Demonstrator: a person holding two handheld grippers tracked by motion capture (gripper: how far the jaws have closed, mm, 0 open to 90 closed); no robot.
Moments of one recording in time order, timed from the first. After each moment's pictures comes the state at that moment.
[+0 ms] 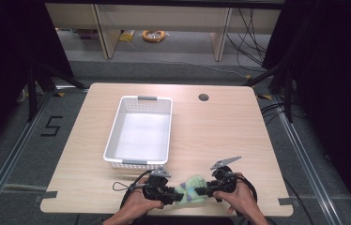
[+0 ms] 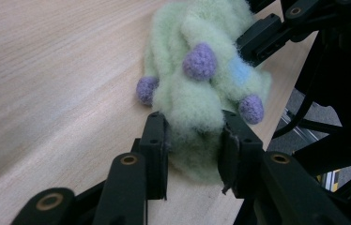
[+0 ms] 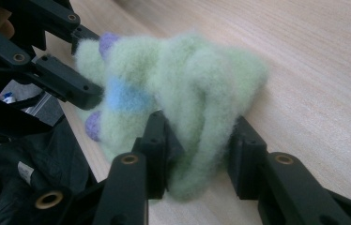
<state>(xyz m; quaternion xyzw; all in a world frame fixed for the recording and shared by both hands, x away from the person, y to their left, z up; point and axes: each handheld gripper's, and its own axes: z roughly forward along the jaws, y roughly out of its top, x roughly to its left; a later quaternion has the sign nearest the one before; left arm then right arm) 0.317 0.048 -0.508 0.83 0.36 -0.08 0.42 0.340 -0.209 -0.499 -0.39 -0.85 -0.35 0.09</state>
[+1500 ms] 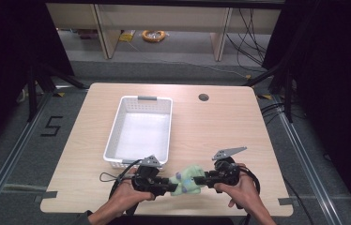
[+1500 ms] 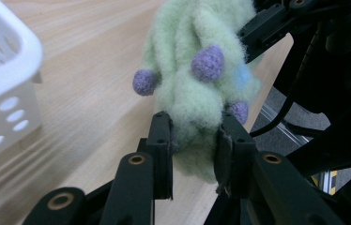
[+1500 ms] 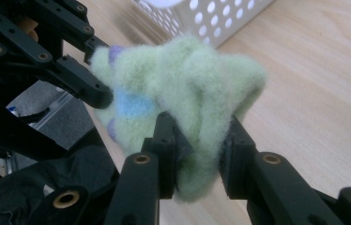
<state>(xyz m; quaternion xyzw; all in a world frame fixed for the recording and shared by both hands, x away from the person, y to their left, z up) 0.323 0.073 -0.455 0.82 0.34 -0.06 0.44 0.338 -0.201 -0.441 -0.36 -0.84 -0.39 0.05</state>
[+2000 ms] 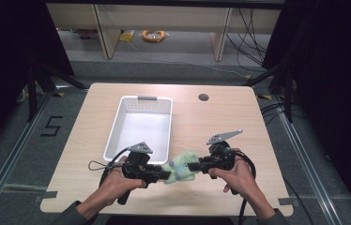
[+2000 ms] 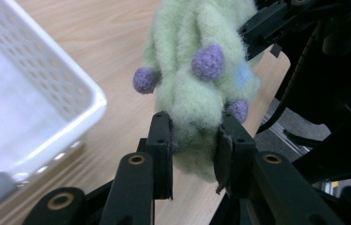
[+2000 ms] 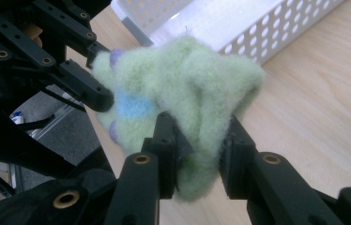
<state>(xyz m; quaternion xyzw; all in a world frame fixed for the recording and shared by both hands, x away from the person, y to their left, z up) 0.340 0.096 -0.417 0.82 0.36 -0.05 0.45 0.362 -0.182 -0.403 -0.35 -0.84 -0.41 0.05</state>
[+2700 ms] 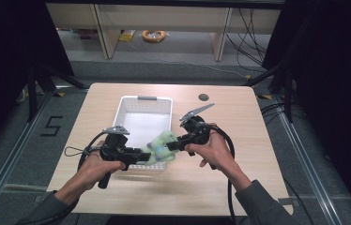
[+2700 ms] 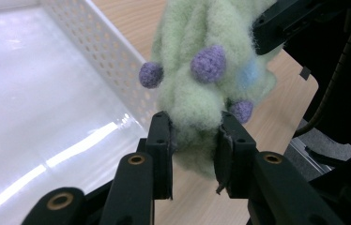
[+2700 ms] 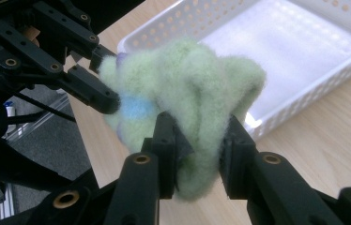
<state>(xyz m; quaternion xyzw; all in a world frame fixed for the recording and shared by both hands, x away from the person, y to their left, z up) 0.370 0.152 -0.392 0.80 0.39 -0.01 0.45 0.411 -0.114 -0.360 -0.32 -0.87 -0.38 0.04</state>
